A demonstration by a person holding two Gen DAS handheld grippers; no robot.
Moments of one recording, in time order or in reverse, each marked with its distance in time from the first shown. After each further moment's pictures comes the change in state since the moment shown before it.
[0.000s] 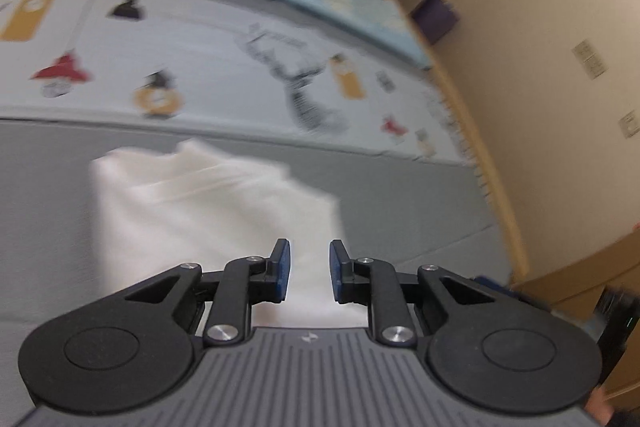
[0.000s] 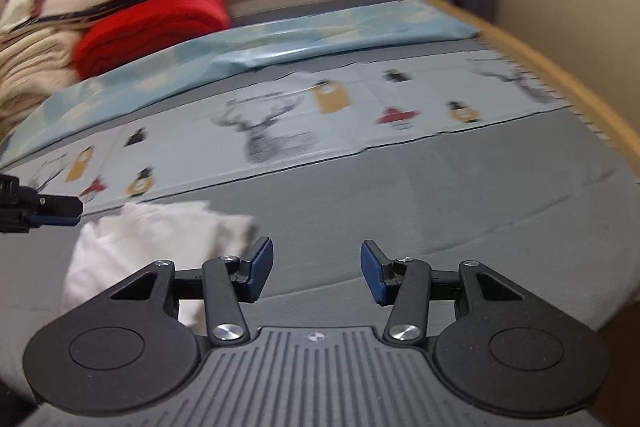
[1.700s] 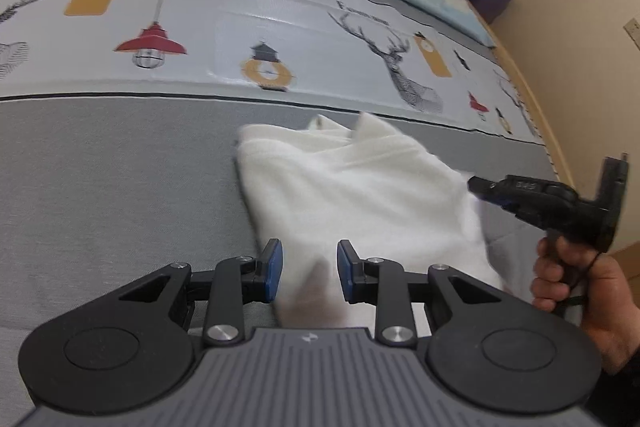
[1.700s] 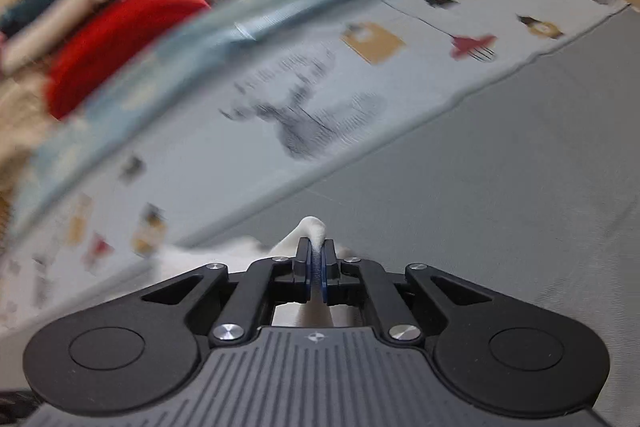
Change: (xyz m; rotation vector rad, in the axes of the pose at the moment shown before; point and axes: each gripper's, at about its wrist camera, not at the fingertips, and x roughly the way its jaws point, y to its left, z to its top) left arm 0.005 0.090 -0.013 0.025 0.035 0.119; right arm 0.160 0.030 0.027 0.270 0.101 -0.036
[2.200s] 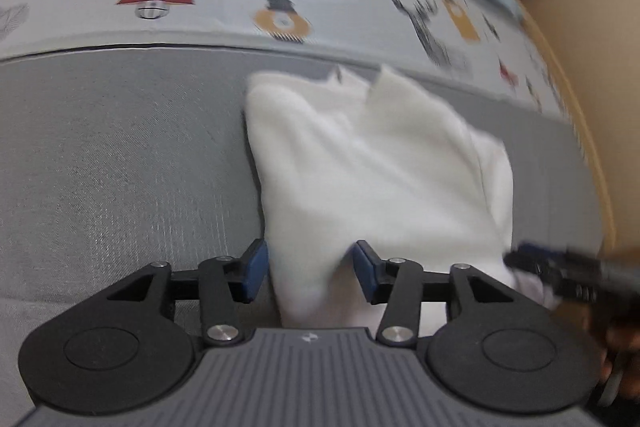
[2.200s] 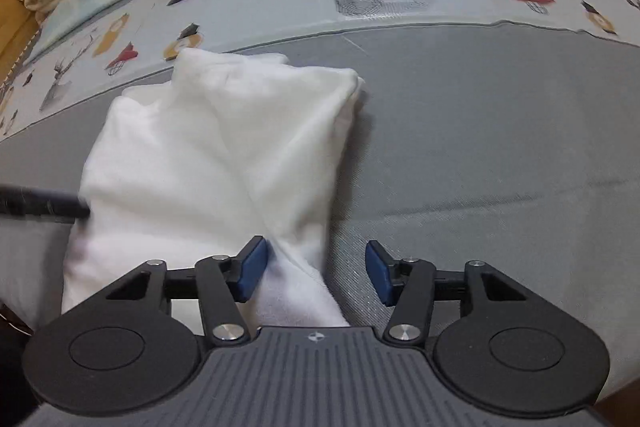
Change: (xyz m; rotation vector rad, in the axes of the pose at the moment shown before) left arm 0.032 -0.003 -0.006 -0.068 0.088 0.076; right arm -0.044 -0.014 -0.055 -0.336 0.214 0.120
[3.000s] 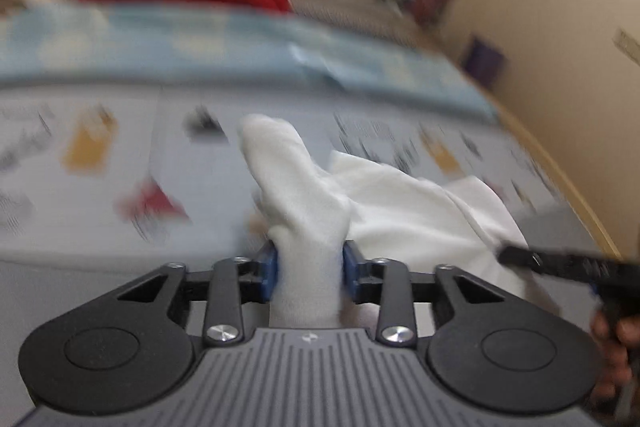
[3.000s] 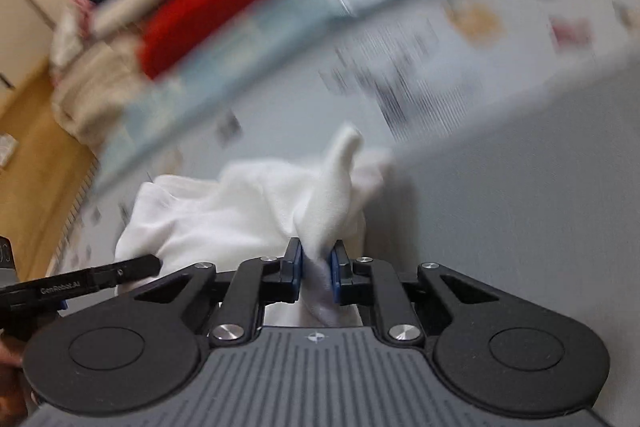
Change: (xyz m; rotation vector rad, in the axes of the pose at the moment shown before) left arm -0.046 -0.022 0.059 0.154 -0.494 0.065; right arm -0.006 0.005 0.075 0.134 -0.348 0.254
